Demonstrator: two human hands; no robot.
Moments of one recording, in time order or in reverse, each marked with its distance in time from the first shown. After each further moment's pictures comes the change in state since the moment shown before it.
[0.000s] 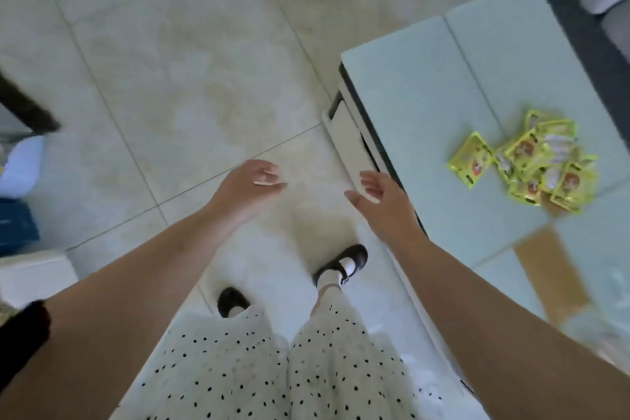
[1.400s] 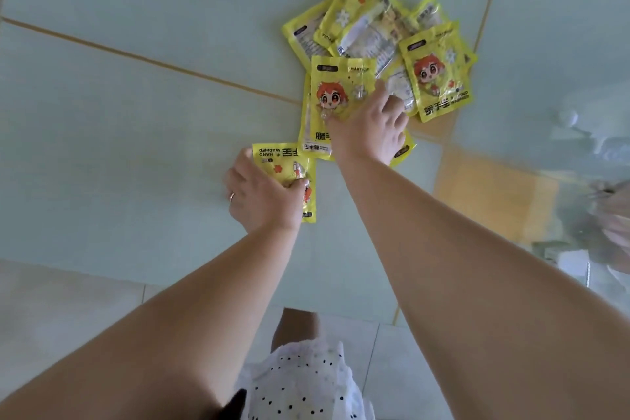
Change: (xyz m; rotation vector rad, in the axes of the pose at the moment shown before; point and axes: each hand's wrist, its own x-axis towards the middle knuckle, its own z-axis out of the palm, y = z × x) left_hand 0.192 0.119 0.477 0.863 -0.037 0.239; right_hand 0.259 0.226 -0.277 0.078 0.730 0.772
